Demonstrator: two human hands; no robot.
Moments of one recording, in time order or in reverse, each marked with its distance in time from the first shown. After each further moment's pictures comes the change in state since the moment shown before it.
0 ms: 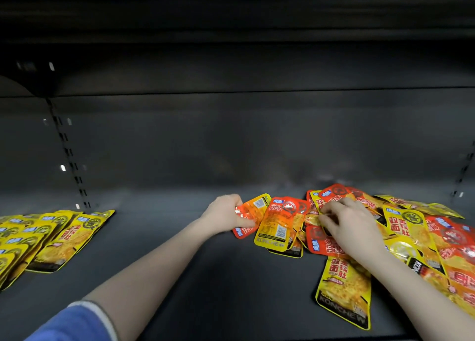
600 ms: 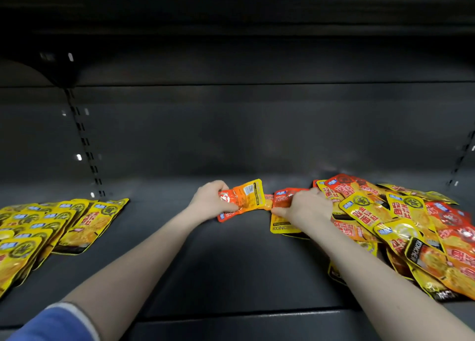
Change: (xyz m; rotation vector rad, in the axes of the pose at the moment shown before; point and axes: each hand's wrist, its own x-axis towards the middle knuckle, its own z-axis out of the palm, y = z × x) left_hand -0.035 -0.035 -0.031 -0.218 0.124 -0.058; right_hand 0.015 -0.107 0.010 -0.234 -0.383 0.286
